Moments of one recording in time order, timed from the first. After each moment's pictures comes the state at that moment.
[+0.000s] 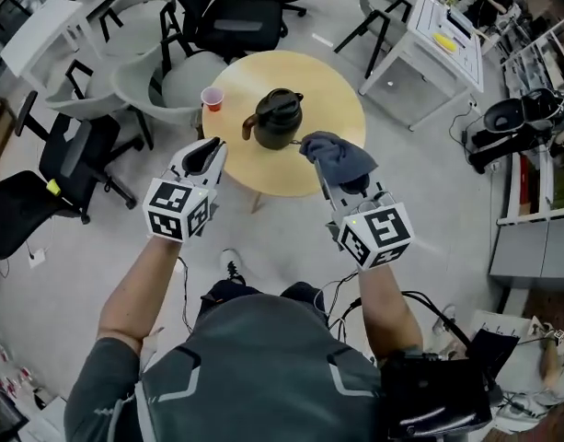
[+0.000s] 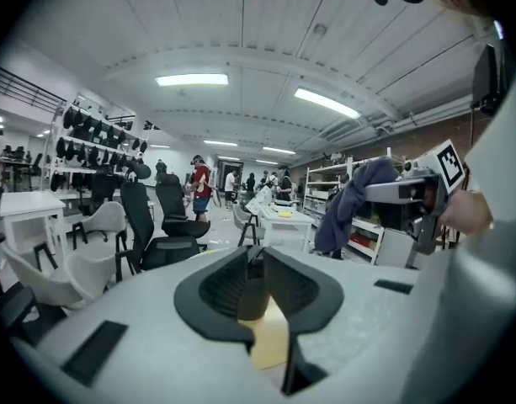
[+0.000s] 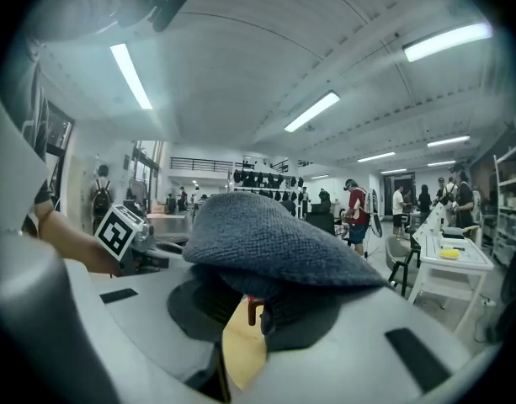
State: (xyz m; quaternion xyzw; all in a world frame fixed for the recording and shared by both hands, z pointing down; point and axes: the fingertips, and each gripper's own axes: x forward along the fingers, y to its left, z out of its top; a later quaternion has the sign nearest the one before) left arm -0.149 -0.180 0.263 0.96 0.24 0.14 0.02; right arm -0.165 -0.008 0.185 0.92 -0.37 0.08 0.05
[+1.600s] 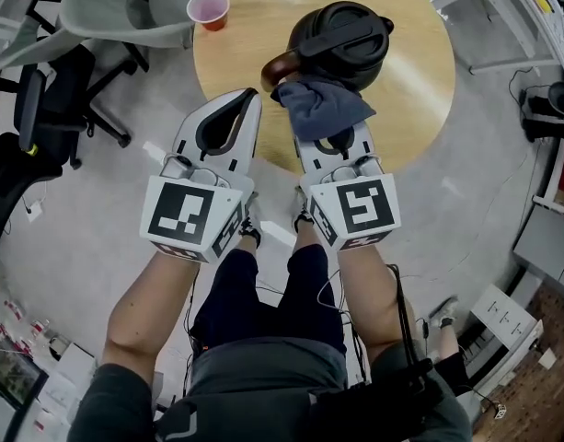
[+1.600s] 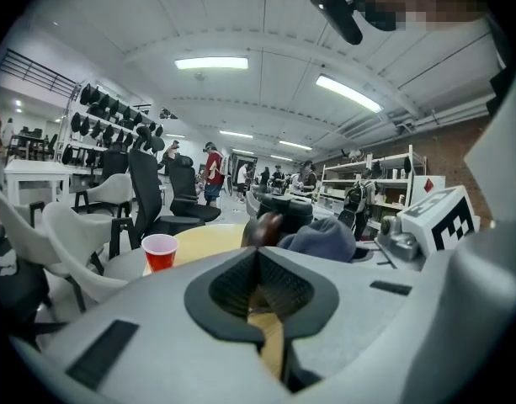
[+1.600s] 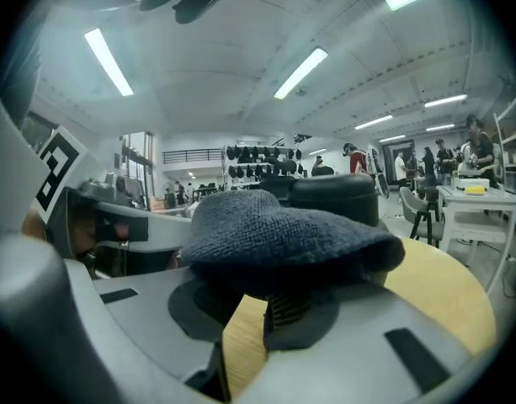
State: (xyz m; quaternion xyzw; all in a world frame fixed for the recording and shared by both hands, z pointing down) left arm -0.052 -0.164 0.414 0.96 0.20 0.17 0.06; right arm -0.042 -0.110 0.435 0.91 -0.37 0.16 0.01
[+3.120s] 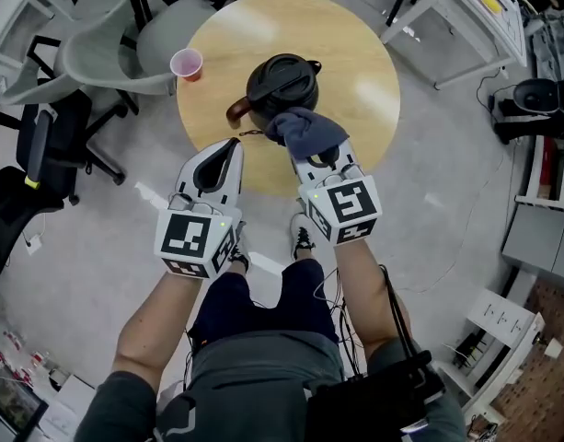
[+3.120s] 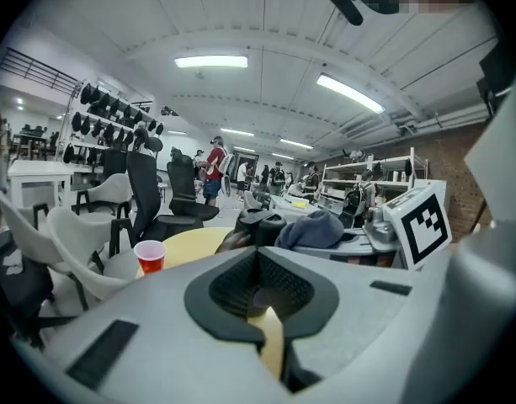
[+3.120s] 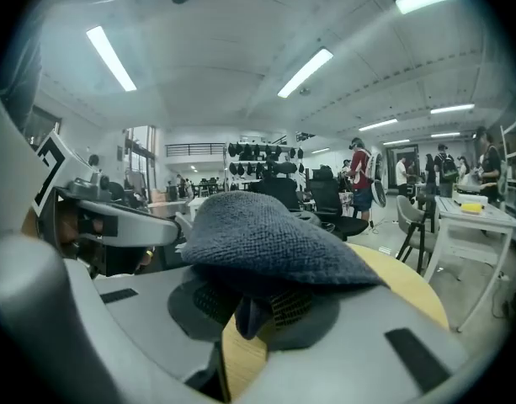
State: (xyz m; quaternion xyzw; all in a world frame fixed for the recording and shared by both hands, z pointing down) left arm -0.079 -0.127 0.374 0.96 0.20 0.17 0.07; right arm -0.039 -0.049 0.394 0.91 -0.38 0.16 0.04
